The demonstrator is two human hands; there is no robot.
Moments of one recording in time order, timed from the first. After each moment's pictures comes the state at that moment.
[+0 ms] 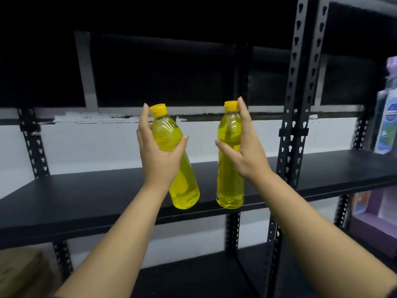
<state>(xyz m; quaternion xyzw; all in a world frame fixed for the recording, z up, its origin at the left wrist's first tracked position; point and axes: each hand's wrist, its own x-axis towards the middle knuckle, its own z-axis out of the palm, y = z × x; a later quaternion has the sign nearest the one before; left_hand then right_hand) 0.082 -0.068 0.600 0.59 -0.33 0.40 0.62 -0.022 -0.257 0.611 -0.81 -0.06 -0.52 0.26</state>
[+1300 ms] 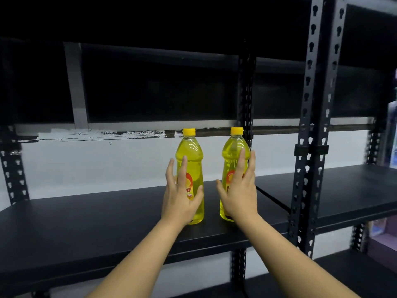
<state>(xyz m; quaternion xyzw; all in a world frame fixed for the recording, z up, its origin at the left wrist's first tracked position) 0.184 -0.149 0.519 0.74 -0.39 0.34 0.44 0.094 -0.304 0.530 -0.82 0.15 -0.53 0.15</state>
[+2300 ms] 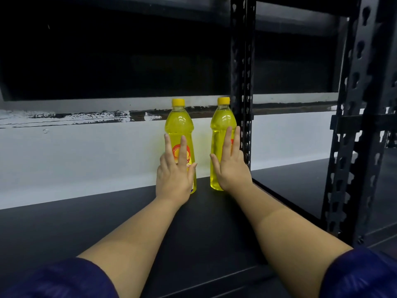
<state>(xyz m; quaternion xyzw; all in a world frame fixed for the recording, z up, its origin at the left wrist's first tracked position) 0.333 -0.293 0.499 0.79 -0.34 0.44 0.26 0.251 -0.450 0.509 -0.86 0.13 -0.49 0.10</state>
